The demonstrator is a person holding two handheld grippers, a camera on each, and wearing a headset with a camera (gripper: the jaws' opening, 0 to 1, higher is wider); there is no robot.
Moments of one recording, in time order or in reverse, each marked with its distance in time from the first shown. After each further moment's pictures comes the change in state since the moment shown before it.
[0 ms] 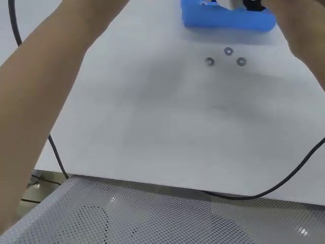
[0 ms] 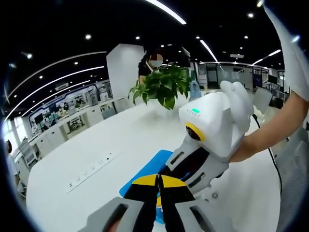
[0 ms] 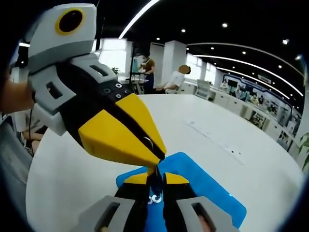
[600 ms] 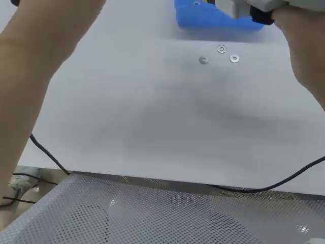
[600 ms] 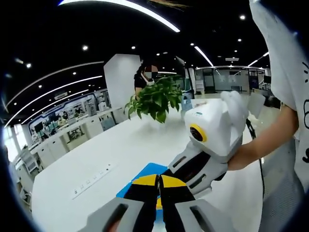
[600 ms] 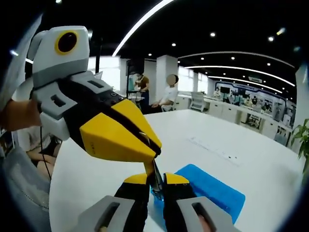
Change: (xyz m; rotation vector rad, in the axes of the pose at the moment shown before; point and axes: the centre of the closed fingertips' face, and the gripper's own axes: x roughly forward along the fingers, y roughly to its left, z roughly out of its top) left arm -0.049 -0.043 0.036 0.042 -0.053 -0.014; right arm -0.048 0.042 0.032 0.105 -0.131 -0.030
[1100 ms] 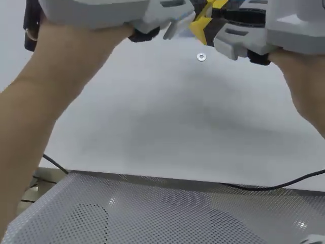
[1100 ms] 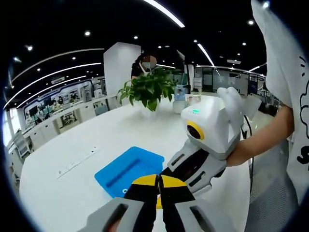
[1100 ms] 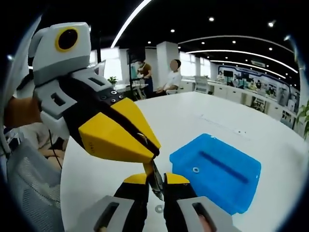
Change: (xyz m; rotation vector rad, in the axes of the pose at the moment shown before) left arm 0.005 -0.036 -0.038 -0.109 0.061 -0.062; right arm -0.011 0.029 -0.053 0.096 0.125 0.076
